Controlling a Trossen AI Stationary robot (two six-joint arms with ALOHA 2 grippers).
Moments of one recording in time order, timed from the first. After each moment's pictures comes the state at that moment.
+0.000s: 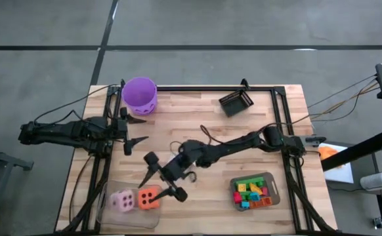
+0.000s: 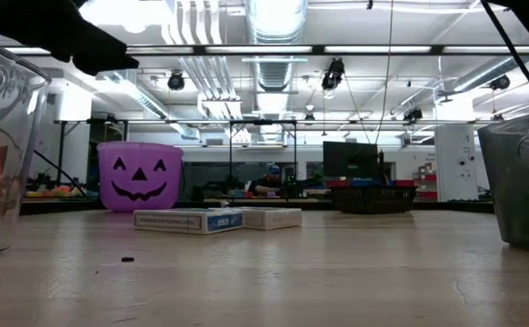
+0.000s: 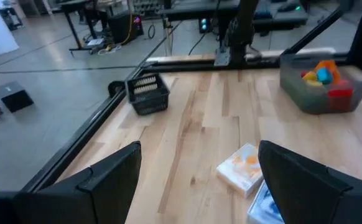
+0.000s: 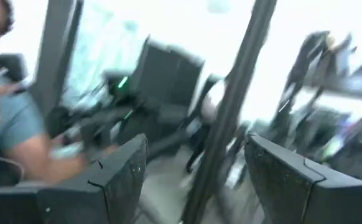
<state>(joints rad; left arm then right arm) -0.05 0.41 0.43 -0.28 -0.27 0.07 0.21 2.28 1.91 0.73 -0.58 -0.10</state>
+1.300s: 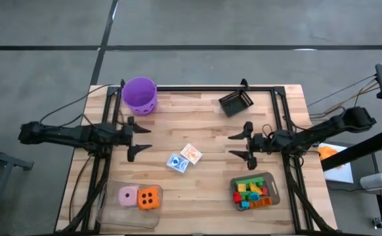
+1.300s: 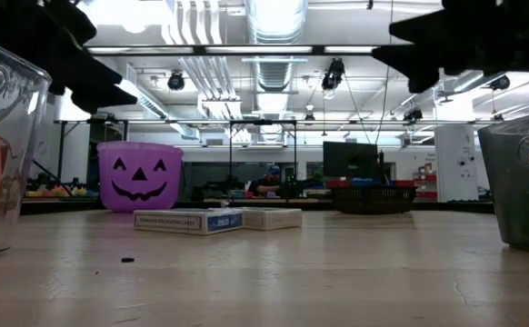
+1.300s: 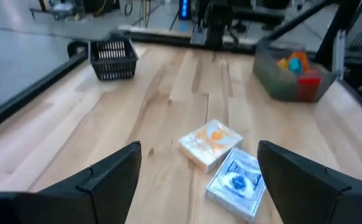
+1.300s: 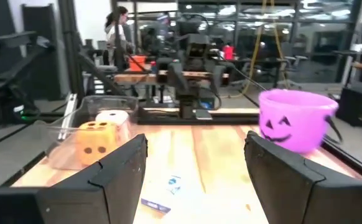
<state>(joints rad) -0.05 0.42 0.25 -0.16 -0.16 -0.11 0.20 0.99 0.17 0.89 0.20 0.02</state>
